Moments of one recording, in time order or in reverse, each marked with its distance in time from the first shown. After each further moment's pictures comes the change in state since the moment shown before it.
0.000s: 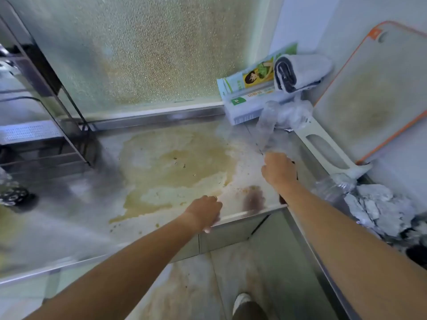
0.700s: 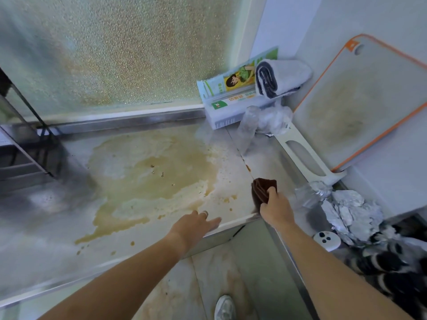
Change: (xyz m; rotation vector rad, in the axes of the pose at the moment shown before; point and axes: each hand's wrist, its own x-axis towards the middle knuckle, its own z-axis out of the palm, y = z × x) left_hand 0.021 0.009 0.019 0.112 0.122 0.145; right_hand -0.039 0.077 0.062 0.121 -0.183 0.231
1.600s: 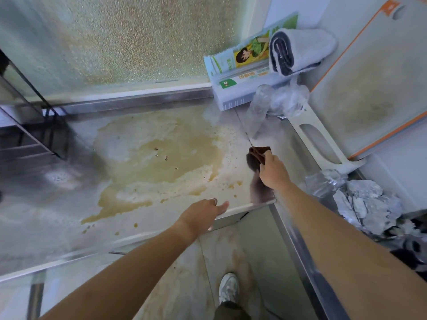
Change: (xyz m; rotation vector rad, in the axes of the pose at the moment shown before) left_hand 0.016 0.014 -0.002 -0.183 -0.089 -0.014; right_hand 0.071 -0.029 -0.007 -0.011 0.006 -0.225
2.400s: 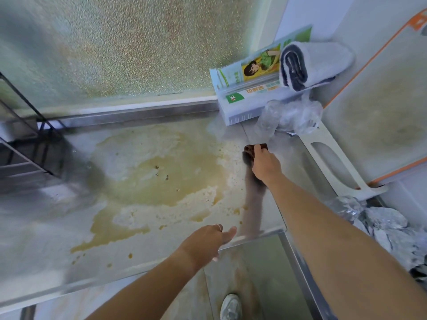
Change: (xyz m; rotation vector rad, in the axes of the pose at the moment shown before) left_hand 0.021 -0.013 0.012 -0.224 0.003 0.011; right_hand 0.099 -0.048 0.003 -0.155 0.017 -0.080
